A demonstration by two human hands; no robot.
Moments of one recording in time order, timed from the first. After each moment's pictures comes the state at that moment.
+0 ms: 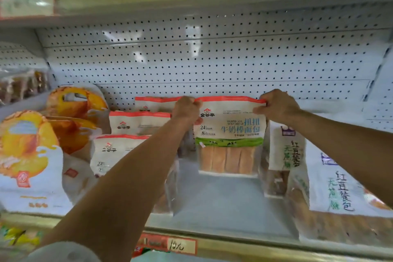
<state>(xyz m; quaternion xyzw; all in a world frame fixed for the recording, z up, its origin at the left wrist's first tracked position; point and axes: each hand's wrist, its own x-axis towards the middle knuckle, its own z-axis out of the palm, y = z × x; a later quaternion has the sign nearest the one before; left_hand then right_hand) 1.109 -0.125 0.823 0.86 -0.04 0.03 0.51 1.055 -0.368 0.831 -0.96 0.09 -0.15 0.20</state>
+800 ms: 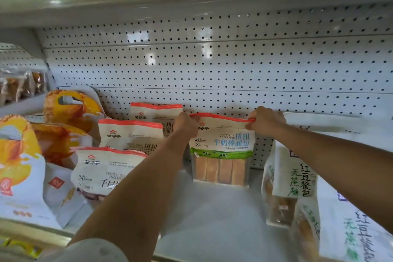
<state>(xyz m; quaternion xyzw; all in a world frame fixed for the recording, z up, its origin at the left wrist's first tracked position) 1.178 -0.153 0.783 0.85 0.06 0.04 0.53 1.135 -0.372 0.801 -0.99 0.07 -0.10 0.10</state>
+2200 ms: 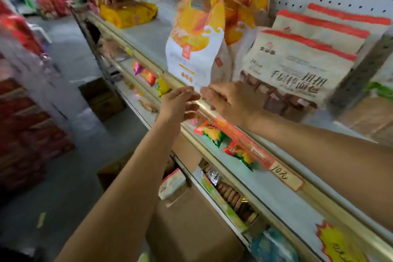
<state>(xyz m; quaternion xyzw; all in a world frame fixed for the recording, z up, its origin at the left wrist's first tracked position) 0.892 0.162 0.680 0.58 0.29 0.19 0.73 0.973 0.026 0.701 -0.80 -0.49 -0.08 0.33</state>
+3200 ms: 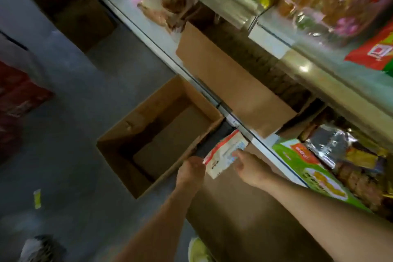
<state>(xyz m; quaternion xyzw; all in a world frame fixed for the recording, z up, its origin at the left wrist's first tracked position) 0.824 0.438 0.106 0.65 0.49 -0.19 0.54 0.933 0.291 0.098 -0.87 -0.18 0.45 0.11</state>
